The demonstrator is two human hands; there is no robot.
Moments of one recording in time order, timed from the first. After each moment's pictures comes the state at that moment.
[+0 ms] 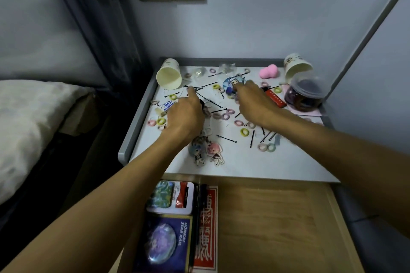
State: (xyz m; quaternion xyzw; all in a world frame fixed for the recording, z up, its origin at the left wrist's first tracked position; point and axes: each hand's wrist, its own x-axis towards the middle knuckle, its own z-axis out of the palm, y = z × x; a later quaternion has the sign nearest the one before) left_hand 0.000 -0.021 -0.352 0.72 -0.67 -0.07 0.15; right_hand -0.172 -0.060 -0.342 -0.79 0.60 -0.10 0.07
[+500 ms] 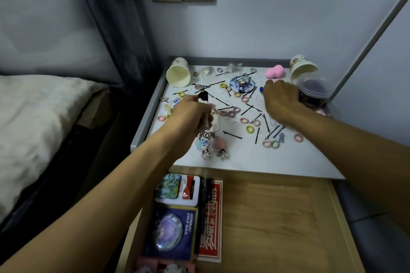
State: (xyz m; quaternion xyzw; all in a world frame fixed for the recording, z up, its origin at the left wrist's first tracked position) left_hand 0.004 0.045 -0.298 0.55 -0.36 -0.59 0.47; right_hand -0.202 -0.071 -0.340 -0.72 0.69 0.05 -0.10
